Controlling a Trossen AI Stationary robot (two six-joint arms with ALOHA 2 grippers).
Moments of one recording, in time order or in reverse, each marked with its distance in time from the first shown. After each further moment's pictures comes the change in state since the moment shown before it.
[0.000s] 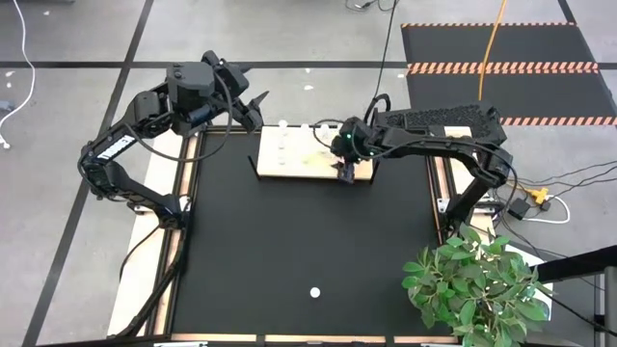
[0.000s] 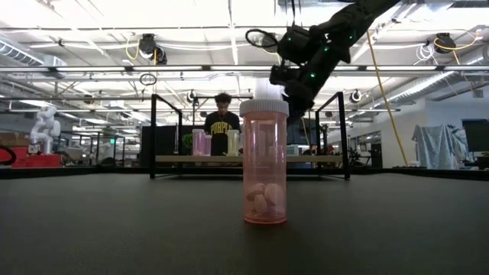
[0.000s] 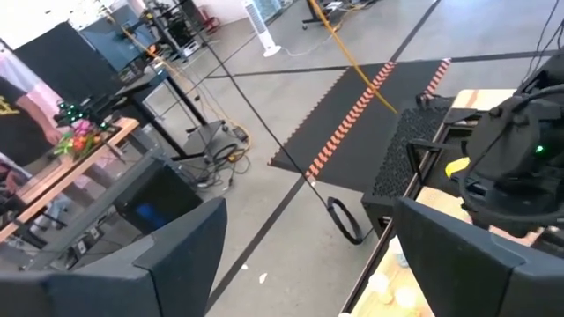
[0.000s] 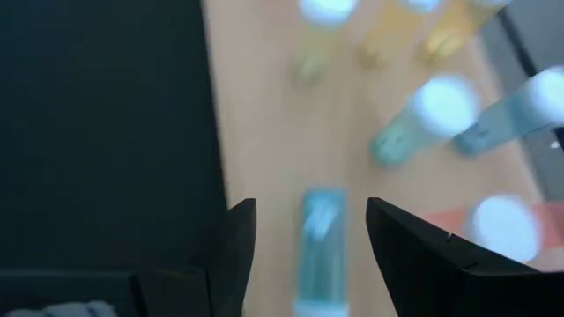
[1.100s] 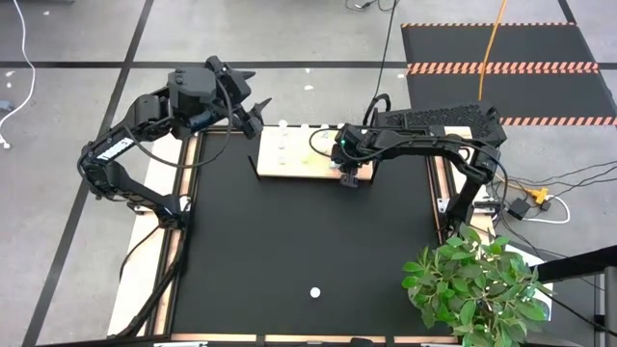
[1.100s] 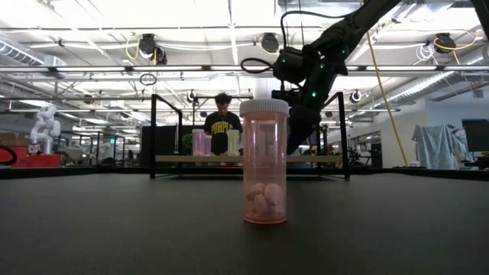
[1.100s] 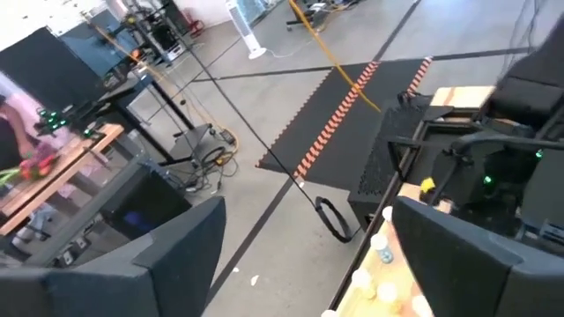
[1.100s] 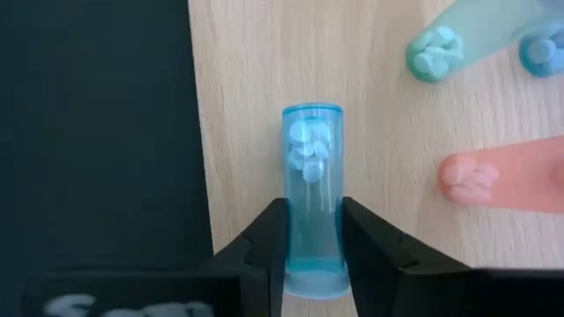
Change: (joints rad) left arm -0.047 0.000 0.000 -0.014 -0.001 -0.001; right arm -0.006 0.100 -0.001 -0.078 0.055 -0.079
